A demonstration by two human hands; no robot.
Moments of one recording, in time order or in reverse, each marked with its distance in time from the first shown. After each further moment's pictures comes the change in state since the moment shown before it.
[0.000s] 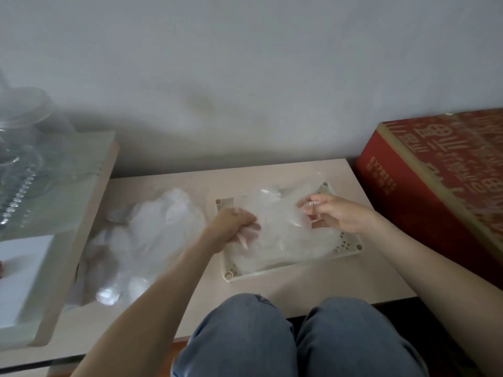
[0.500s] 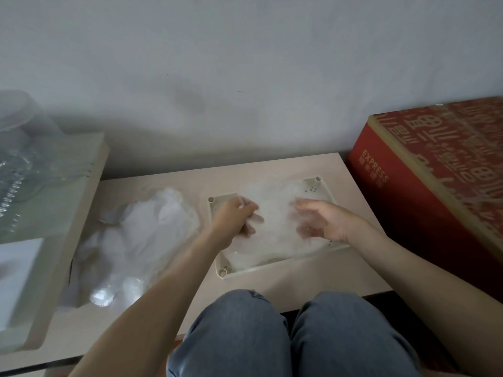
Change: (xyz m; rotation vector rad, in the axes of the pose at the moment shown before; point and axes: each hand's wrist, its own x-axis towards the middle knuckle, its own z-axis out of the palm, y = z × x) left_hand -0.009 0.024 0.030 -0.058 0.122 0.055; right_hand -0.005 0.018 0.014 0.299 0.089 0.117
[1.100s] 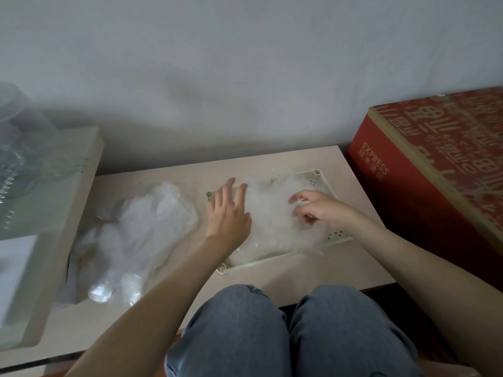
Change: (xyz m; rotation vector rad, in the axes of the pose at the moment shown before) left_hand -0.003 -0.027 0.003 1.195 0.311 0.459; right_hand 0.014 0.001 -0.005 -0.661 0.210 -0.147
